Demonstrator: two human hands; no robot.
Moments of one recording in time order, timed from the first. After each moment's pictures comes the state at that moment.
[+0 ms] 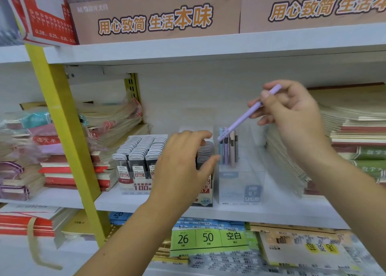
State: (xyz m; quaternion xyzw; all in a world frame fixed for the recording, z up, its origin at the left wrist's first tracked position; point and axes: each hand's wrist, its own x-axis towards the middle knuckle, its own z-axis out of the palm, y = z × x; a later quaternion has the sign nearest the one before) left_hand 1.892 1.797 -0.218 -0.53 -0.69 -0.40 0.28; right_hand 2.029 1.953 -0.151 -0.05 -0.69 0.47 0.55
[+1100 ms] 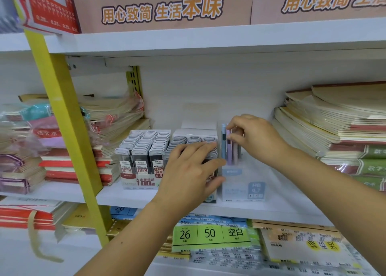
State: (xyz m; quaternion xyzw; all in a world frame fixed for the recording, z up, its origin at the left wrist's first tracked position) left_hand 1.864 1.811 -0.255 -0.61 -0.68 -0.19 0.35; right_hand 1.978 1.981 -0.187 -0.17 -0.93 0.04 0.32
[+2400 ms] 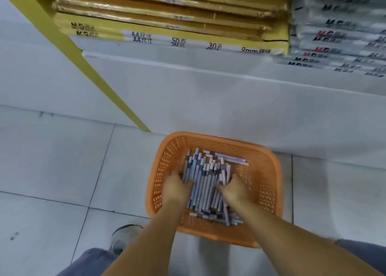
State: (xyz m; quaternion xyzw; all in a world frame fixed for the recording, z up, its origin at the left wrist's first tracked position) left_hand 1.883 1.661 -0.808 -0.07 -0.88 -0.24 -0.39; right_hand 1.997 1.784 -0.812 -0.59 -0.67 0.41 -0.18
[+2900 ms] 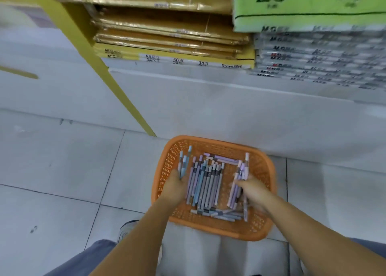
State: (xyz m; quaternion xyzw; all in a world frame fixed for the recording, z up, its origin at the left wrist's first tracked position) left_hand 1.879 1.647 -0.769 -0.05 -0.83 -0.34 -0.44; right_hand 2.037 1.819 -0.779 -0.57 -0.55 0.60 -0.12
